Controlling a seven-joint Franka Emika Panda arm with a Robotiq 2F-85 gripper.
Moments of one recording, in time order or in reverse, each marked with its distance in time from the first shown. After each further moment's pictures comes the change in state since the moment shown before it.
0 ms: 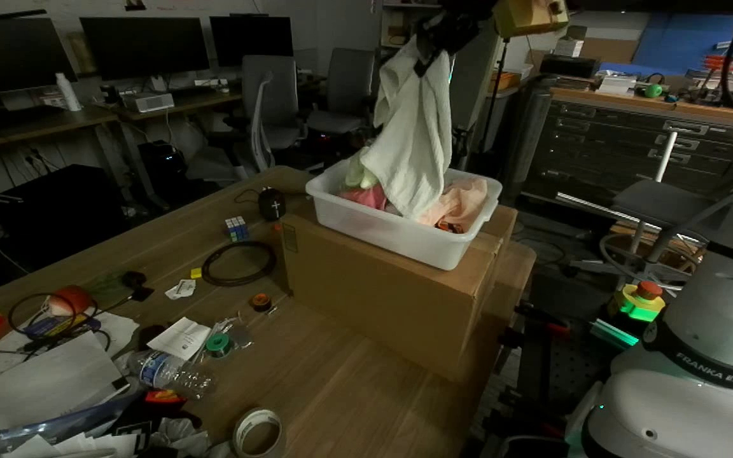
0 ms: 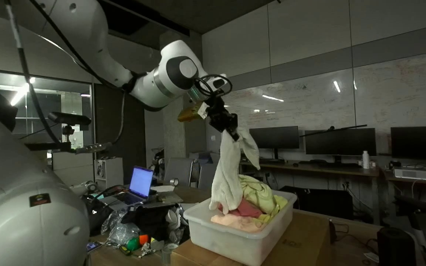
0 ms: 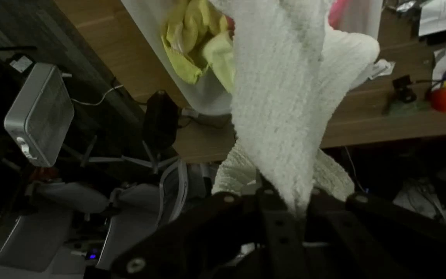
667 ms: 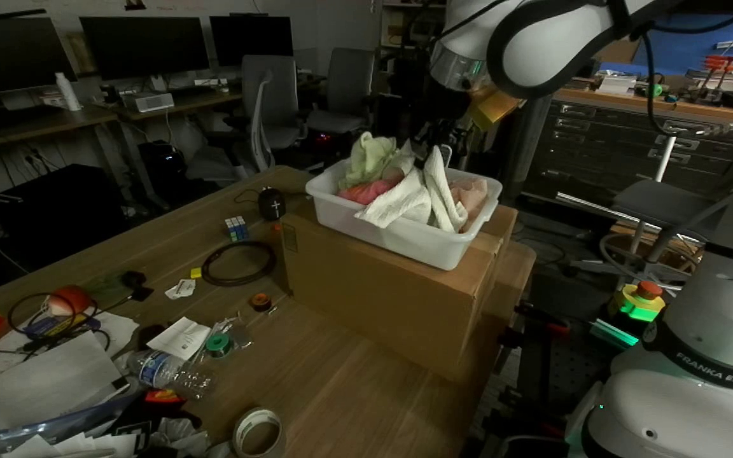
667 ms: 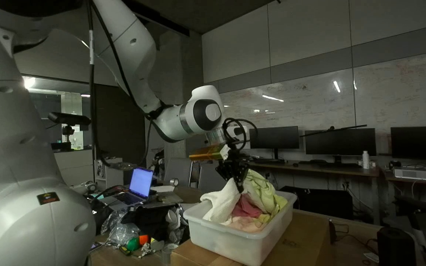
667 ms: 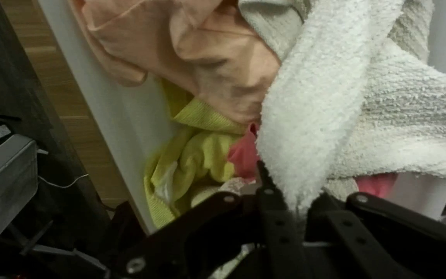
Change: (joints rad) arm 0.075 0.289 -0.123 -0.040 0.000 -0.005 -0.208
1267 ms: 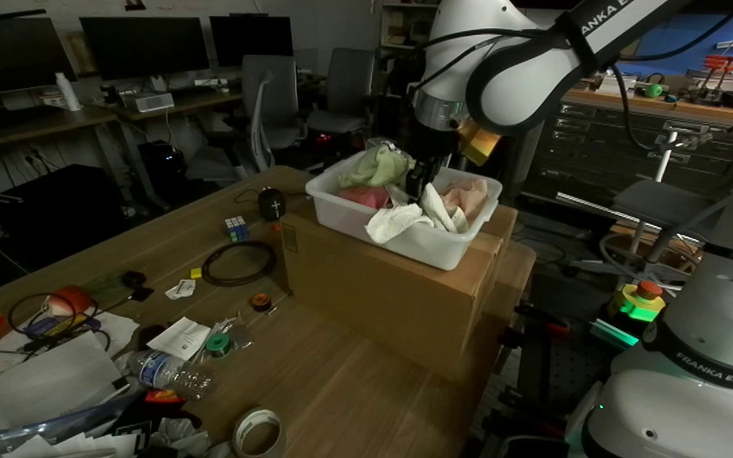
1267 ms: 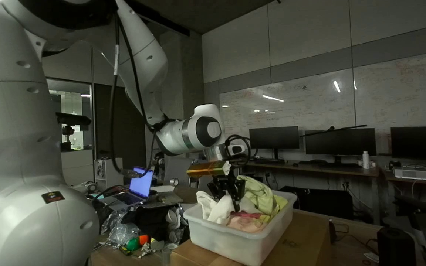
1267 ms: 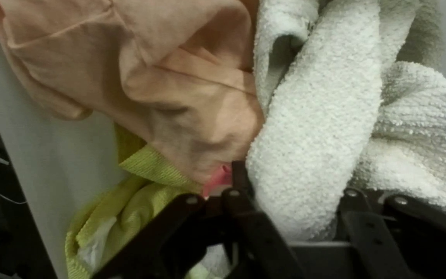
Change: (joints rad) arm 0.049 0.132 -0.002 -0.002 0.004 0.000 -0.104
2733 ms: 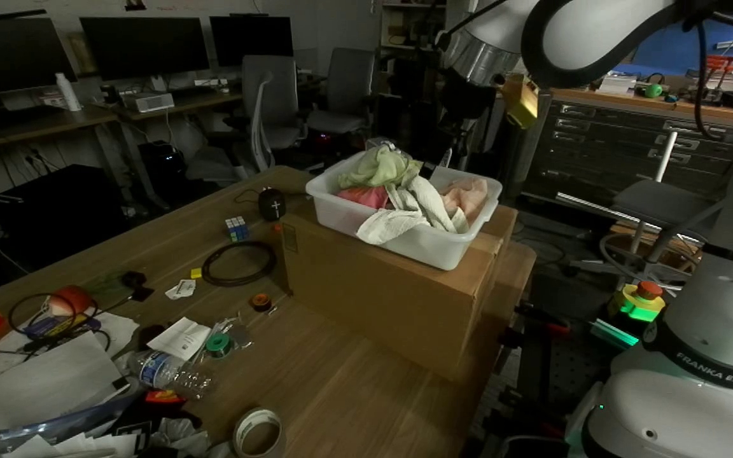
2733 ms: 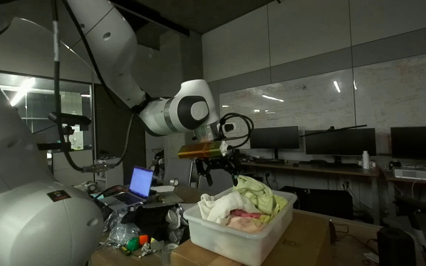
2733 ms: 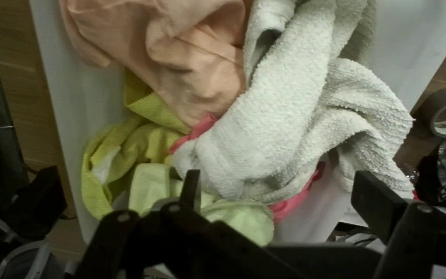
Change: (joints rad) arm 0.069 -0.269 -0.066 -0.098 0.116 -0.012 -0.245
